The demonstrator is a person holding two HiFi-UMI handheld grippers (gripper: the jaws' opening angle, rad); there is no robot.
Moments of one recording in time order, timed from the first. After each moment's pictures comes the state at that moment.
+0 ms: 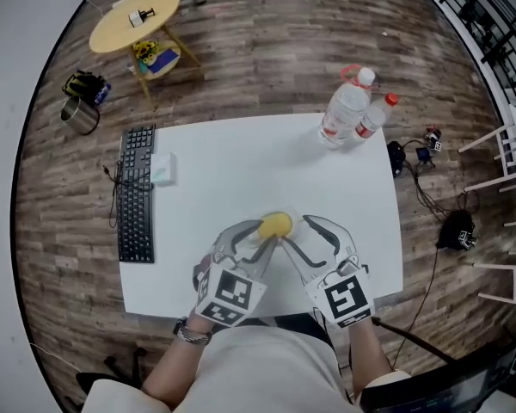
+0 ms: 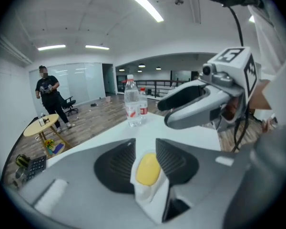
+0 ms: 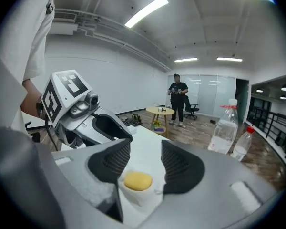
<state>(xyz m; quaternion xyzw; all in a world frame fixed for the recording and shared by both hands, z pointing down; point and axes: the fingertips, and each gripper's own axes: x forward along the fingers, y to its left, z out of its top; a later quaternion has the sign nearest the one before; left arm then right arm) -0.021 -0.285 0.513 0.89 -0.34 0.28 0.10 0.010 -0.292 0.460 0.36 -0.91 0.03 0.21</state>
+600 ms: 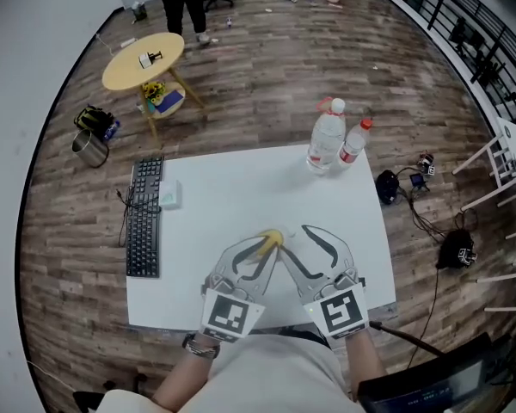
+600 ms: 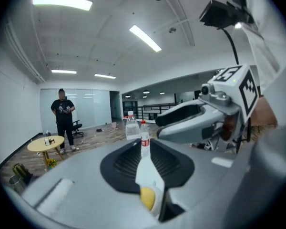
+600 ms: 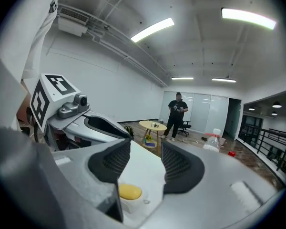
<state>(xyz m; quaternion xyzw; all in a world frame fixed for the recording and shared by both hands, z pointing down) 0.002 -0.280 0.425 0.91 -0.39 0.14 -0.01 0.024 -0.283 0.398 0.40 -0.90 -0.06 0.17</state>
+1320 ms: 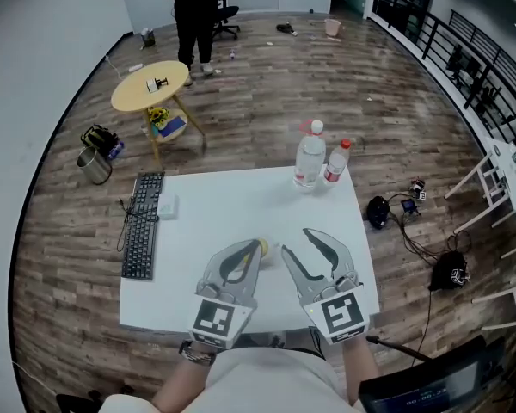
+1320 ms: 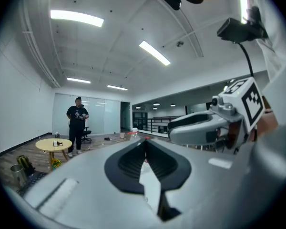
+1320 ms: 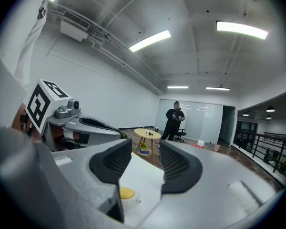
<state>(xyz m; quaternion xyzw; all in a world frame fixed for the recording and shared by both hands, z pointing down) 0.007 -0.266 0.375 0.89 -0.45 0.06 -0.01 0.062 -0.268 0.352 0.43 -0.89 -0.08 0.11</state>
